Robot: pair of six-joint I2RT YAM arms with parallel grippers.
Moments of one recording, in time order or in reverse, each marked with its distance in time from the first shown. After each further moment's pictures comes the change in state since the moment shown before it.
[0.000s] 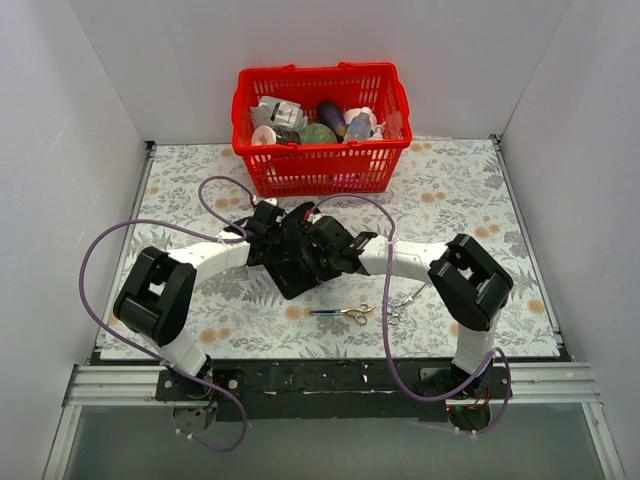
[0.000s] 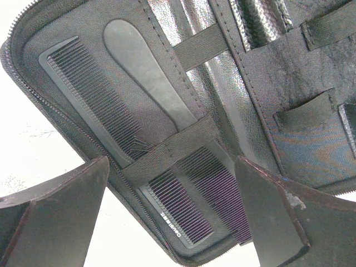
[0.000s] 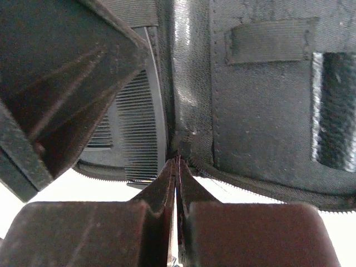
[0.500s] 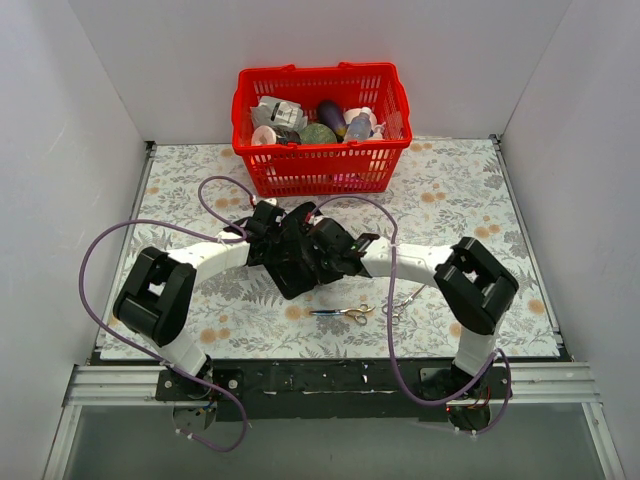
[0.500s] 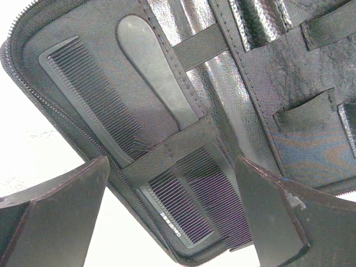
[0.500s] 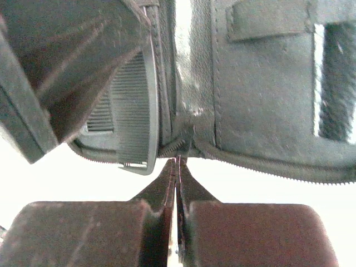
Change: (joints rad) left arm 0.001 -0.002 -0.002 0.002 0.002 0.000; right arm 0.009 -0.008 0.006 -0.027 0.001 0.010
